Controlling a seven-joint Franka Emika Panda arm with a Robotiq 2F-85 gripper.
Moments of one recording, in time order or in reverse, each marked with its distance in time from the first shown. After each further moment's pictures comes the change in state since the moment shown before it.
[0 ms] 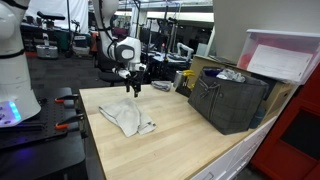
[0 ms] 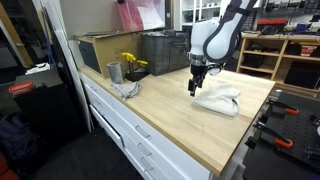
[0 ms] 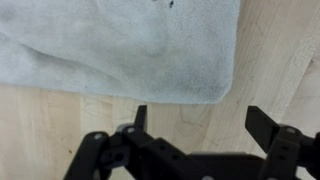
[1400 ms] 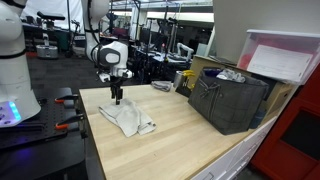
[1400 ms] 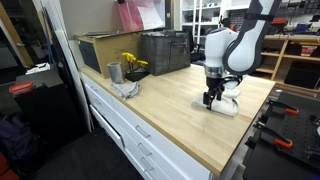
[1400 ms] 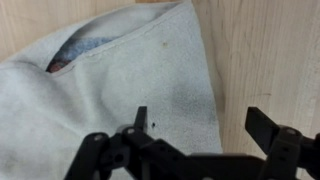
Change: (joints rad) arm 0.132 -0.032 -0.092 -0.213 0.024 0.056 0.213
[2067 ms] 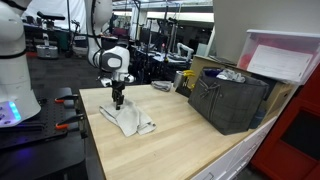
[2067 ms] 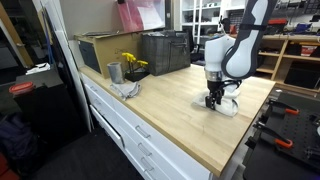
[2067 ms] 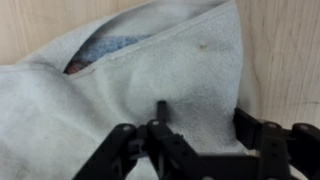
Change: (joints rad) arm 0.039 0.079 -0.073 0.035 -0.022 0.019 -0.002
